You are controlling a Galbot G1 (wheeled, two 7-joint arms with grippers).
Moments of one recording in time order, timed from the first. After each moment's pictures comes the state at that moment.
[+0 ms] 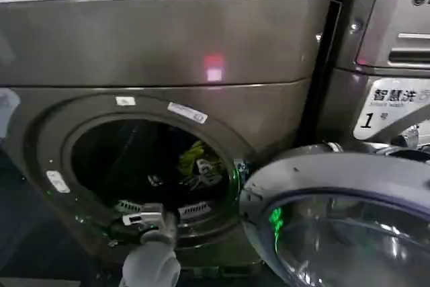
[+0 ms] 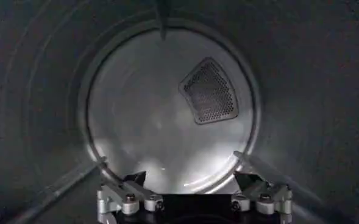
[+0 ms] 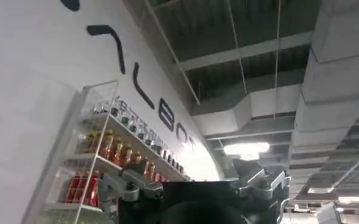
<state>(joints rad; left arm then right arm) 1.20 -1.46 -0.26 -2.16 -0.09 0.45 -0.32 -1.90 1.03 2.45 1.83 0.88 -0.14 -0.03</state>
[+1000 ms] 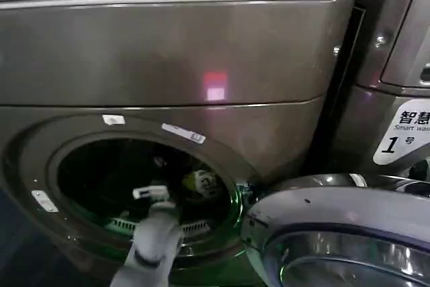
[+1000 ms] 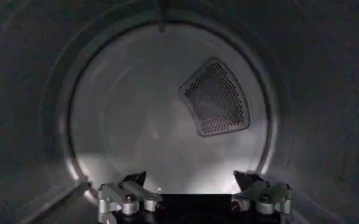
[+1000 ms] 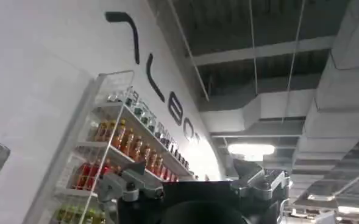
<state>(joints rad) 0.68 -1.41 -0.26 -1.55 -0.10 0.38 -0.10 -1.89 1.01 2.50 1.85 0.81 -0.24 -0.06</state>
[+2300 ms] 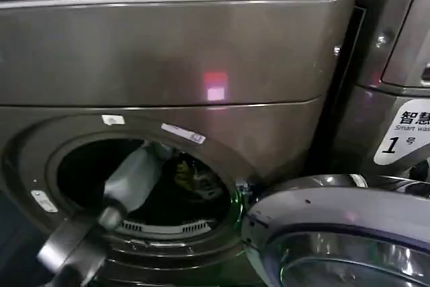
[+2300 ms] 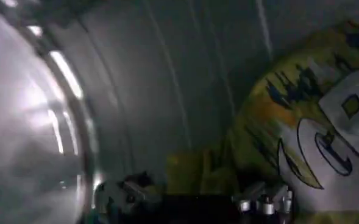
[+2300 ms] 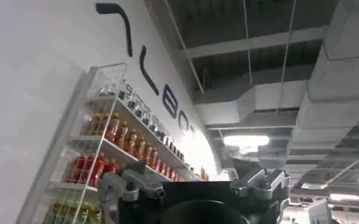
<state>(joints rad) -0.03 -1.38 0.30 -0.48 0.53 -0.04 0.89 -1.87 1.03 2.50 1.84 0.80 -0.25 -0.08</state>
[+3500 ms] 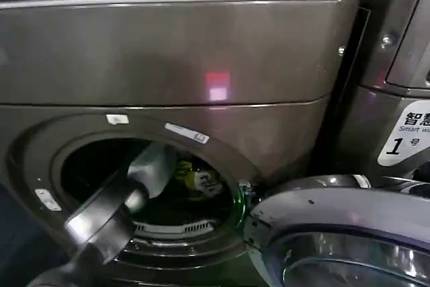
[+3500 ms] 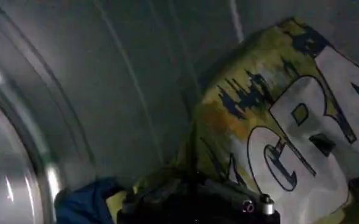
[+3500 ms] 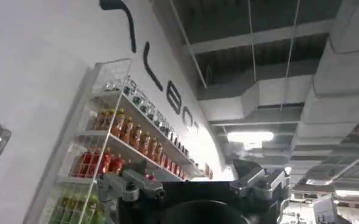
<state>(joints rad) -0.05 -1.44 0.33 -0.39 0.51 -0.04 0.88 -1.84 1.04 2.44 1.86 0.78 -0.24 -0.08</state>
